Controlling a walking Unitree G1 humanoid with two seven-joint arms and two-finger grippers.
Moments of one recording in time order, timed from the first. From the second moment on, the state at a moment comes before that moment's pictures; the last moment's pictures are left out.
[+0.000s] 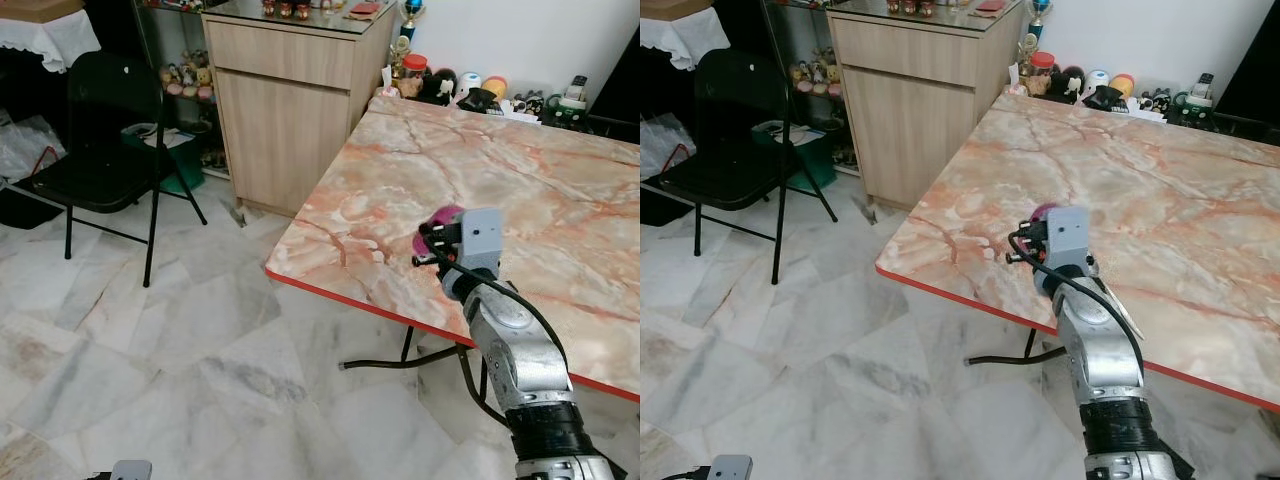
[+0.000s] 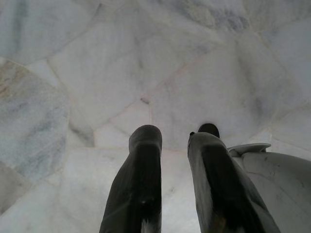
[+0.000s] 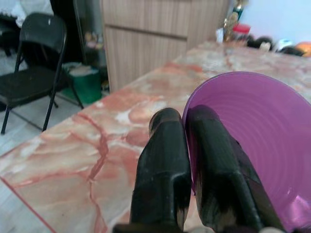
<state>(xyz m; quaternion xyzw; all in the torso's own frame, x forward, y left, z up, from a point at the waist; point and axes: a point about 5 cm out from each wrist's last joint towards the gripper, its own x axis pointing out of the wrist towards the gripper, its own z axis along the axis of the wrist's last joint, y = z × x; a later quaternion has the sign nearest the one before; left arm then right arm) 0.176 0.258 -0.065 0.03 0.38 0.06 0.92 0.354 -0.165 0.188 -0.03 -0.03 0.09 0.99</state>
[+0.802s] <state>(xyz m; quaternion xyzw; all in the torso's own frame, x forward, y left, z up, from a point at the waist) 0.168 0.287 -0.057 0.06 0.38 0.07 0.92 0.316 -0.202 0.190 -0.04 -0.13 -0.03 0.99</state>
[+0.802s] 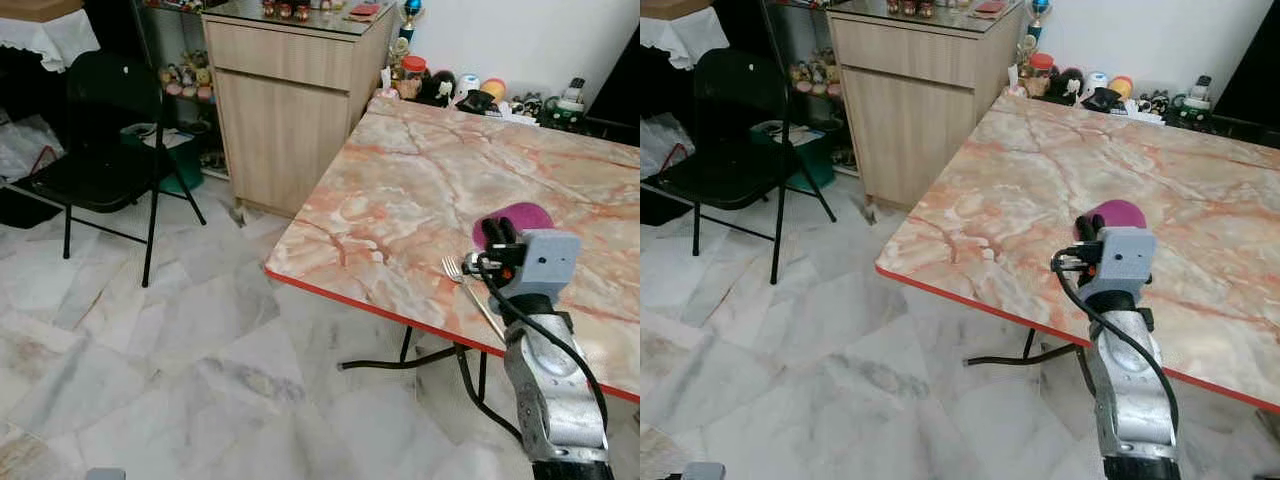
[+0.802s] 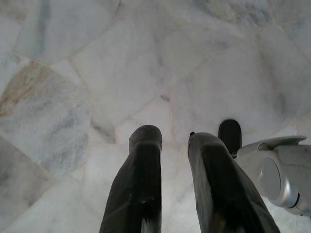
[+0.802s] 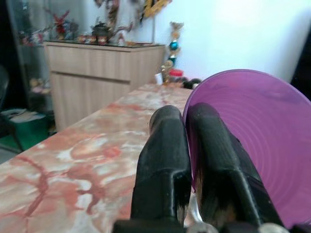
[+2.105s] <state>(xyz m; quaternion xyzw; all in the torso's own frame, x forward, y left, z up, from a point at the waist) 0.182 0.262 -0.061 0.07 0.38 0.04 0.92 0.299 -0.212 0.190 0.00 -0.14 -0.08 0.99</state>
